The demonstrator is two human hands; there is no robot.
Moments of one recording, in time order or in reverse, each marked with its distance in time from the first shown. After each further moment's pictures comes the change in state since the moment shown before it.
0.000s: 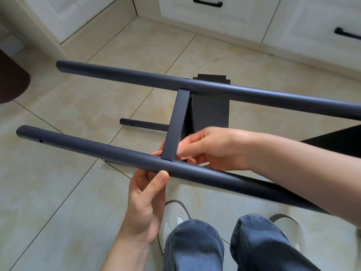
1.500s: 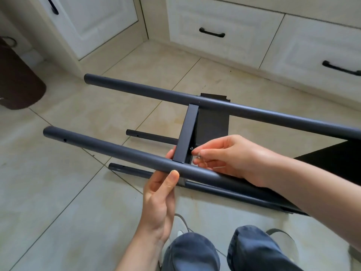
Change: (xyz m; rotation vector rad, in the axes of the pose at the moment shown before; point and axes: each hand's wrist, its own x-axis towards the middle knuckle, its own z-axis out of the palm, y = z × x) left_hand 0.006 -0.013 0.005 0.005 0.013 0.059; right_hand -0.038 0.000 -0.004 0.094 0.277 -0.120
